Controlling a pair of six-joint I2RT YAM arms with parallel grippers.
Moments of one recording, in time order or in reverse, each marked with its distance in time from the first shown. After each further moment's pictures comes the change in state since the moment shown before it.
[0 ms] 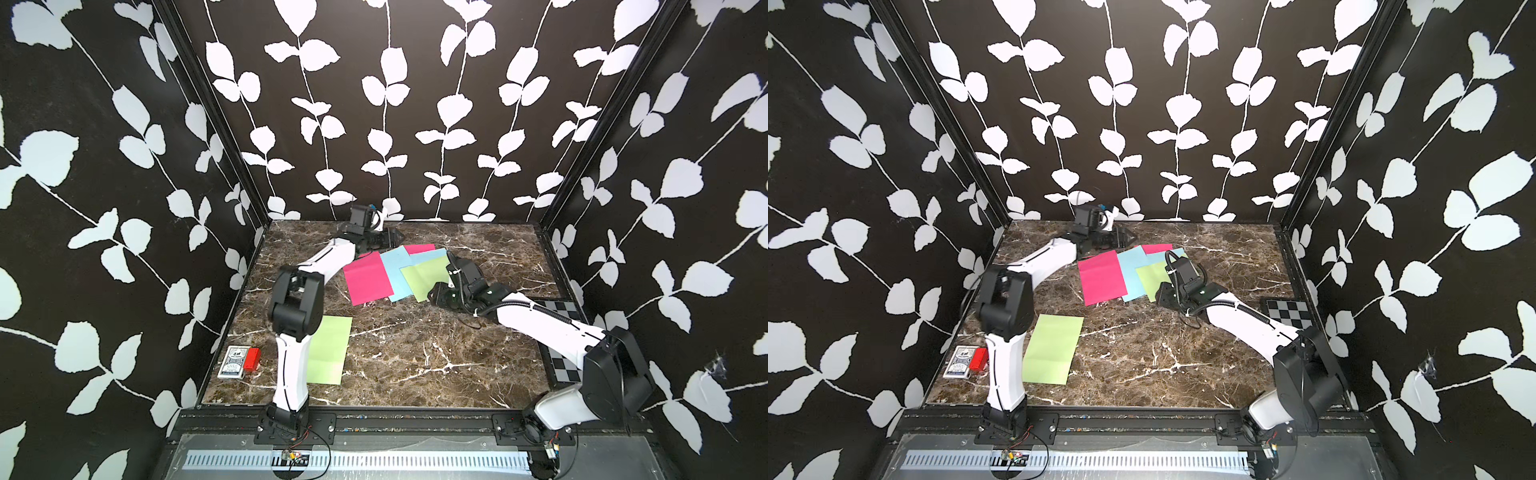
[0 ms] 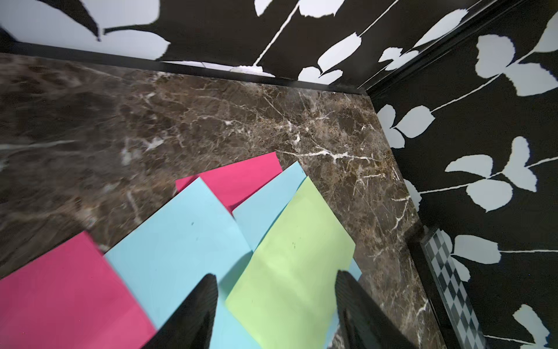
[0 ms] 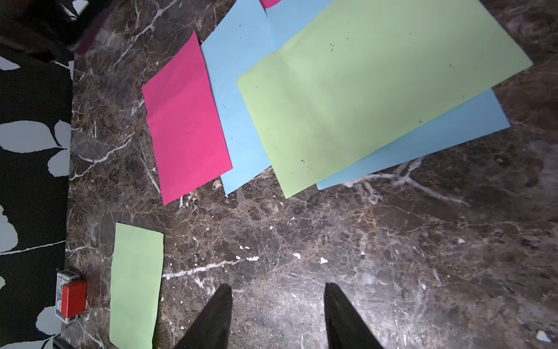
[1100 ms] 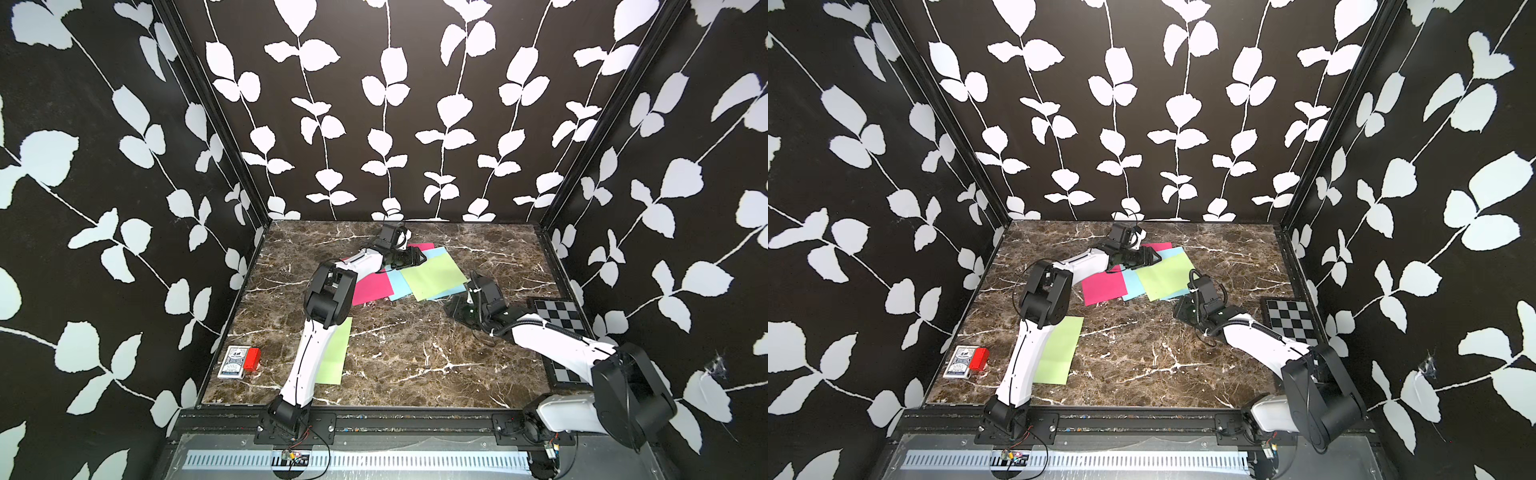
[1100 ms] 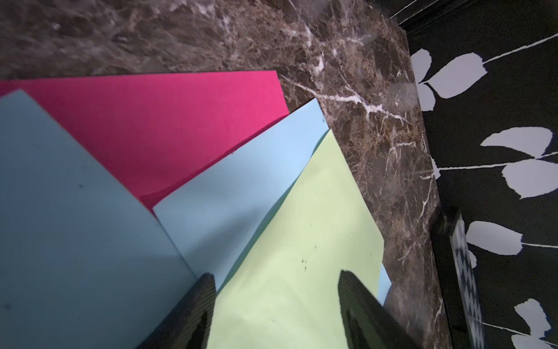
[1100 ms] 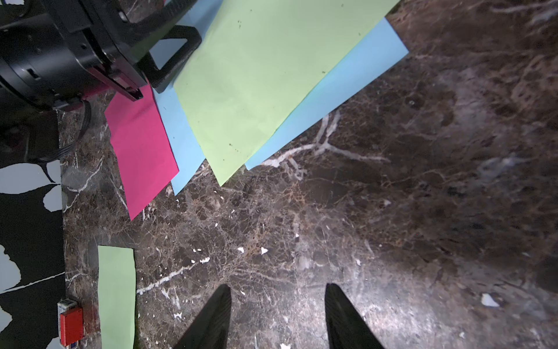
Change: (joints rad) left arm -0.100 0.259 0.127 0.021 0.004 -0.092; right arm -0.099 -0.112 -0.297 0.186 -0.053 0.085
